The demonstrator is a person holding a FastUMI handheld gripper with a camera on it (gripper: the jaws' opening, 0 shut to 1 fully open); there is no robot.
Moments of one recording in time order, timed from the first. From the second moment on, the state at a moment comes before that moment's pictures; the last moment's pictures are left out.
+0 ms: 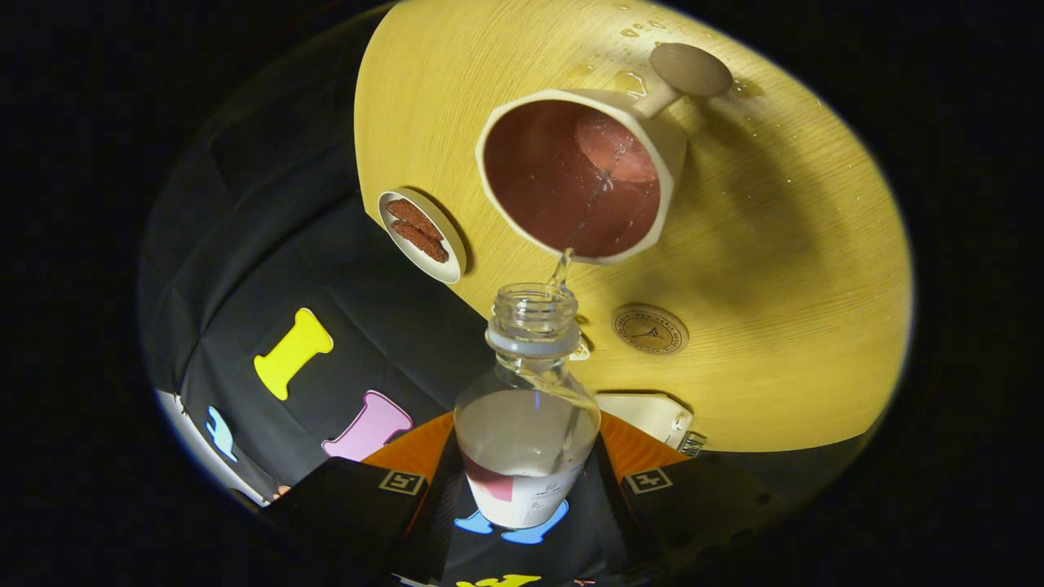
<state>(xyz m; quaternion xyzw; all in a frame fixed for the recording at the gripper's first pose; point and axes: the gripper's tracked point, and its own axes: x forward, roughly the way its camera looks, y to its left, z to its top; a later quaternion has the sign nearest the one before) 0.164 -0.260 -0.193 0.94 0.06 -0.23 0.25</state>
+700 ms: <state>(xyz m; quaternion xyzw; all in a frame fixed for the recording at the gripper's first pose) 0.161 -0.271 -0.177 0.95 0.04 -0.22 0.21</state>
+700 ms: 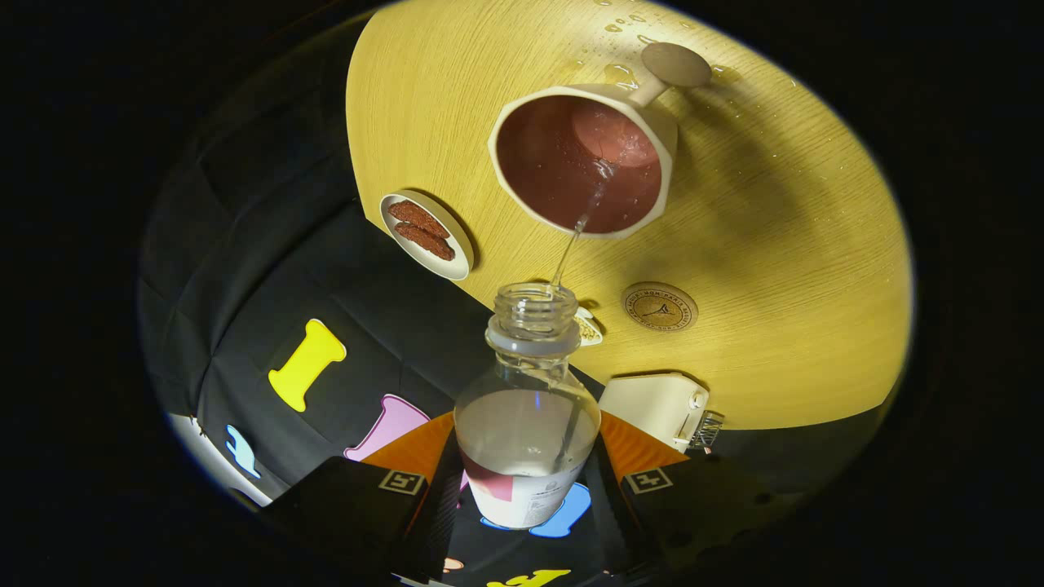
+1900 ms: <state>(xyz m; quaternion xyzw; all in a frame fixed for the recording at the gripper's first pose) 0.159 -0.274 -0.184 0.95 0.05 -0.23 0.20</state>
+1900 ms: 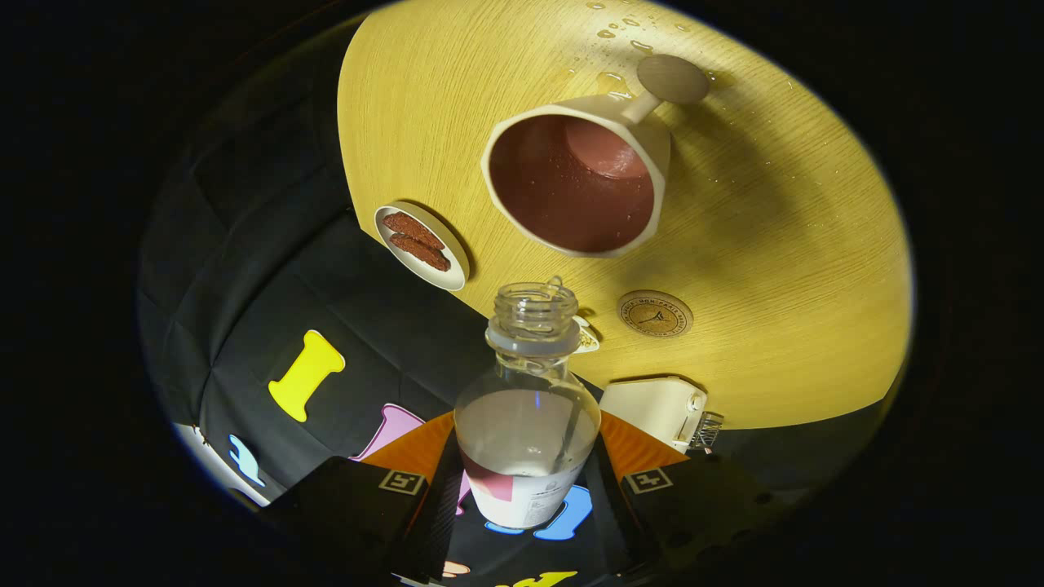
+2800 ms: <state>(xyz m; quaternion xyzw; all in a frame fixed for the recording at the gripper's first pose) 0.154 -0.283 -0.175 0.96 0.02 -0.21 0.17</state>
